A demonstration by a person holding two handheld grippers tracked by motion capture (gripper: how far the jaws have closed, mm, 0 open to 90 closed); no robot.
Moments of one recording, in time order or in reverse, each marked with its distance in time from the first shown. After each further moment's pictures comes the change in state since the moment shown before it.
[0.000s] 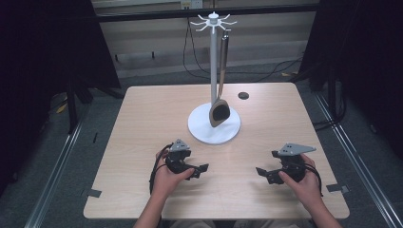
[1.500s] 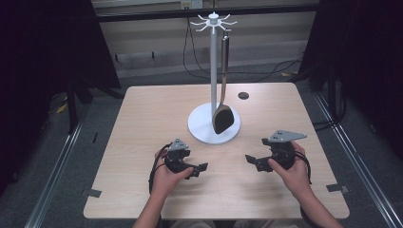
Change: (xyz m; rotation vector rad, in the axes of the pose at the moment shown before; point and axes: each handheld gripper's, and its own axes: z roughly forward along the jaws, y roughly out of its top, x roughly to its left) left arm 0.003 0.000 -0.002 -0.001 0.001 -0.015; right arm 0.013 0.047 0.009 -0.065 0.008 -0.005
